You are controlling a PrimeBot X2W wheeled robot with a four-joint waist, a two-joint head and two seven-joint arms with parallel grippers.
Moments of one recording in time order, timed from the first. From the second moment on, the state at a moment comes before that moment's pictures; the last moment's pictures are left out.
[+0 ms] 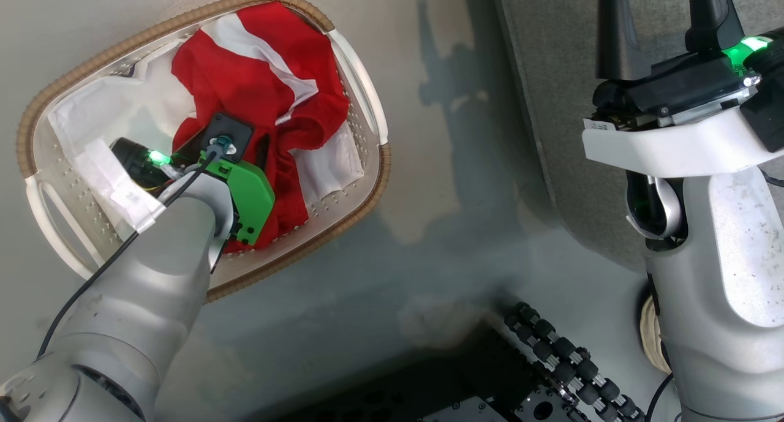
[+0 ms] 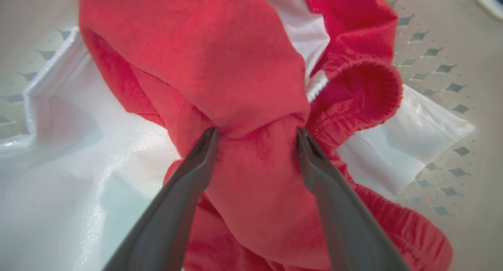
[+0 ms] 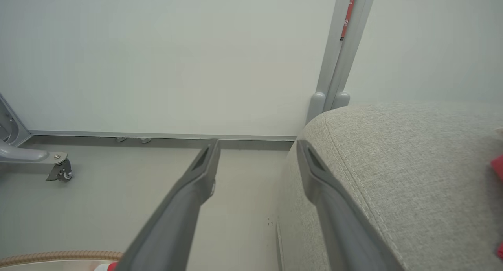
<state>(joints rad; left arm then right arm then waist) -1.03 0.16 -1.04 1.24 -0.60 -0.03 -0.21 -0.65 -0.05 0.11 -0.08 0.20 0.13 -0.26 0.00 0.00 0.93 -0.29</state>
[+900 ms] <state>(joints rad) -1.04 0.14 -1.04 1.28 -0.64 -0.09 -0.18 -0.65 -0.05 0.10 -0.07 0.18 0.13 -0.26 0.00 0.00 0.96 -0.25</state>
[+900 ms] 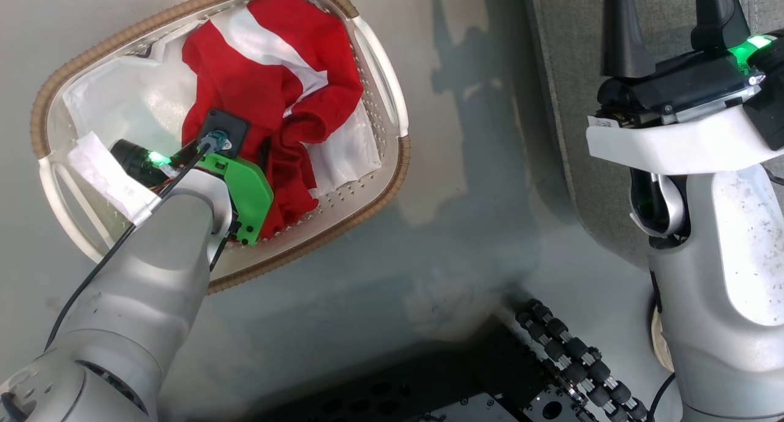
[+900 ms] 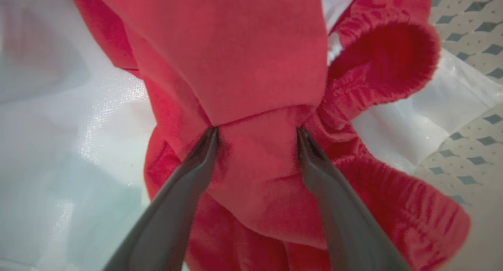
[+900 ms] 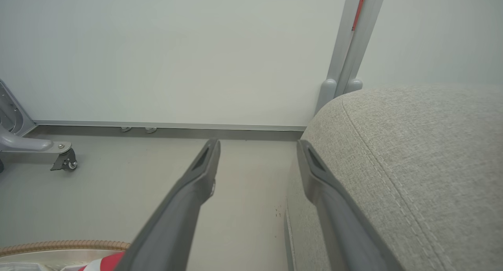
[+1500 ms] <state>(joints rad) -1.03 0.15 -1.10 1.29 -0.66 -0.13 -0.08 -0.65 -0.05 0.10 -0.07 0.18 0.13 -0.26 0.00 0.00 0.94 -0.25</state>
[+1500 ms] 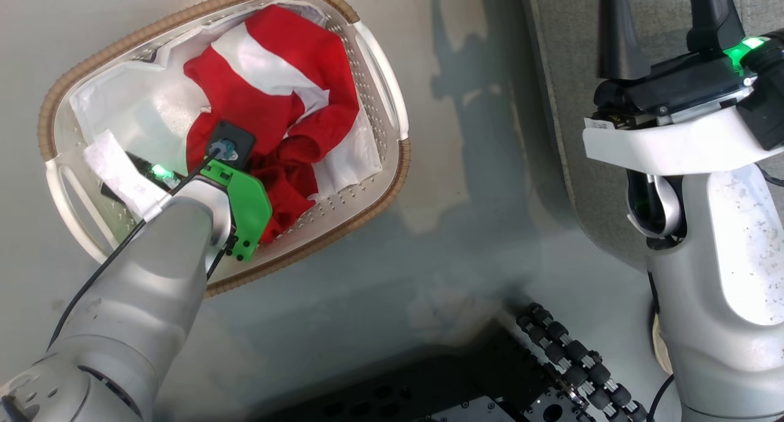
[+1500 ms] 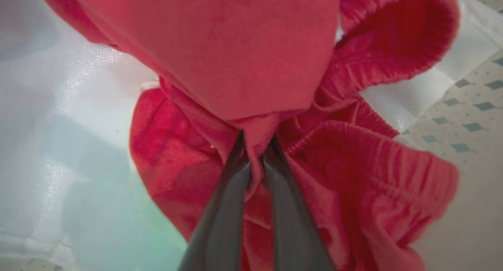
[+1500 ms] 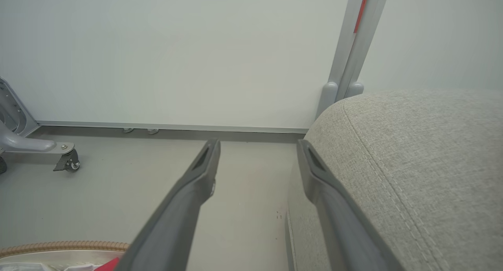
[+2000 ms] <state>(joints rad) -0.97 0.18 -1.14 1.22 -0.72 -0.13 -0.19 -0.65 -0.05 0.13 -0.01 0.20 0.13 -0.26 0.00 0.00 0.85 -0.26</state>
